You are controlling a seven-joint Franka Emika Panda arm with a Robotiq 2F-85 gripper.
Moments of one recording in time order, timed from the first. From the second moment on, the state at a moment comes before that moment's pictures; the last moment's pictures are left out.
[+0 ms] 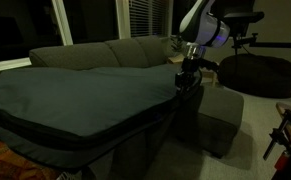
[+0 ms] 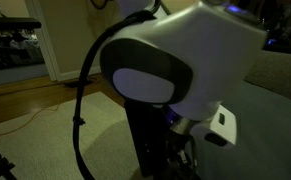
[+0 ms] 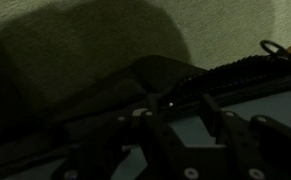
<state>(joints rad) -0.50 0.50 0.12 -2.18 0.54 2.67 -0.48</state>
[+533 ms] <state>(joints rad) -0.53 0.42 0.08 -2.21 0.53 2.60 -0.56</state>
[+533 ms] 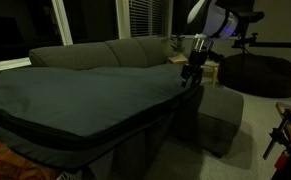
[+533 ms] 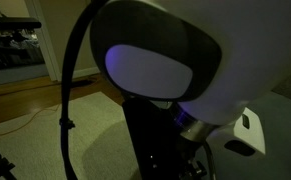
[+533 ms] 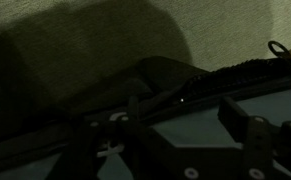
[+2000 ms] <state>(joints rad) -0.42 0.44 0.08 -2.20 0.51 2.41 -0.57</state>
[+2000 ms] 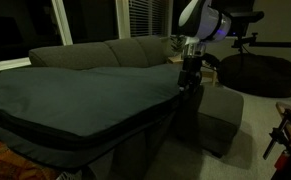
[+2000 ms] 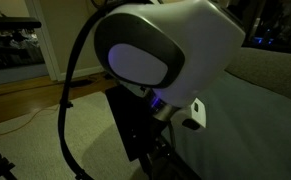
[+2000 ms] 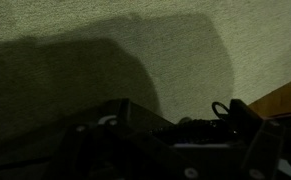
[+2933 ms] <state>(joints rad) -0.41 0.53 0.13 -2.15 0.63 2.40 -0.76</state>
